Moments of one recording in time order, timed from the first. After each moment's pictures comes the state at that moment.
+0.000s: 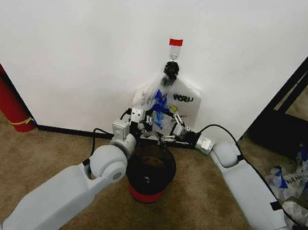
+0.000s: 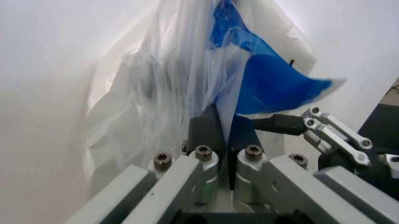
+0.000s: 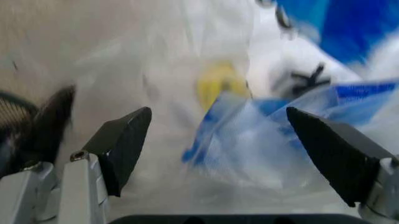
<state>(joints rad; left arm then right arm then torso) 0.73 -1.04 0.17 -1.97 -0.76 0.27 -0.52 -0.57 1.09 0.01 1.32 0.01 0.46 -0.65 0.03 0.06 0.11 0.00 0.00</state>
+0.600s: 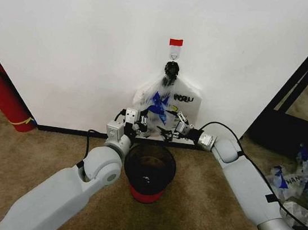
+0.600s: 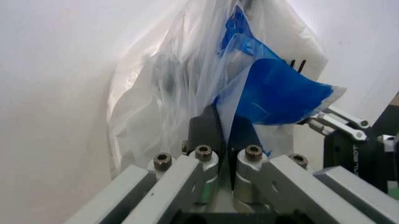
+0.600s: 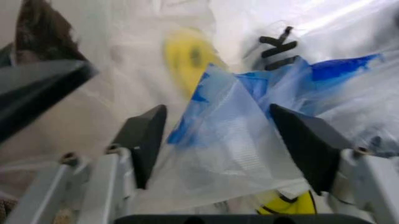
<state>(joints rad) 0.76 -1.02 0.13 -1.99 -0.75 0.26 -0.51 -0.54 1.11 0.04 1.24 -0.01 0.46 -0.62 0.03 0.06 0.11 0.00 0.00</state>
